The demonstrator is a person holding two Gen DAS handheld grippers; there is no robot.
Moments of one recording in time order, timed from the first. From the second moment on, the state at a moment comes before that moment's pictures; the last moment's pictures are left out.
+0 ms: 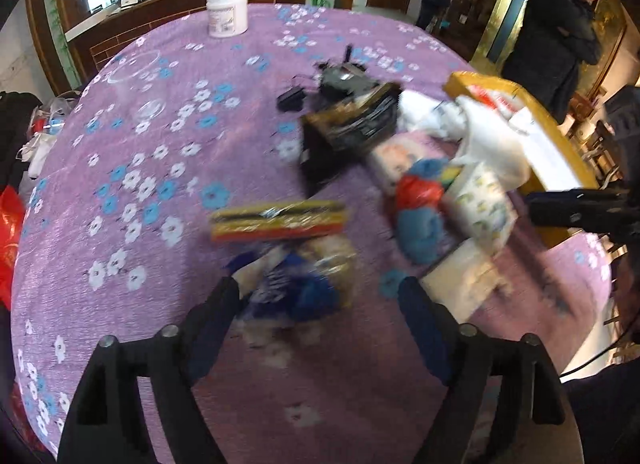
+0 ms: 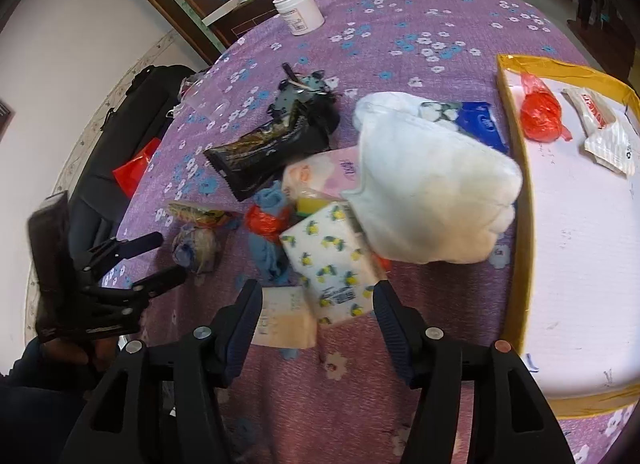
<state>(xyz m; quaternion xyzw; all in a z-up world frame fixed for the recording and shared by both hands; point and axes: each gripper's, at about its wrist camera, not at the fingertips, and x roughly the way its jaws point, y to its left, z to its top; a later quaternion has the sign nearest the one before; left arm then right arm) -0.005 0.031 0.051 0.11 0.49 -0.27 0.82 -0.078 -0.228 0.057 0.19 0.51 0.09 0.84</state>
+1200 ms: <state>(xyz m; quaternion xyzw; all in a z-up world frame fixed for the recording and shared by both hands) 0.005 0.038 0.017 0.12 0.50 -0.31 0.80 -0.049 -0.138 0.035 0.08 0.56 0.19 0.80</state>
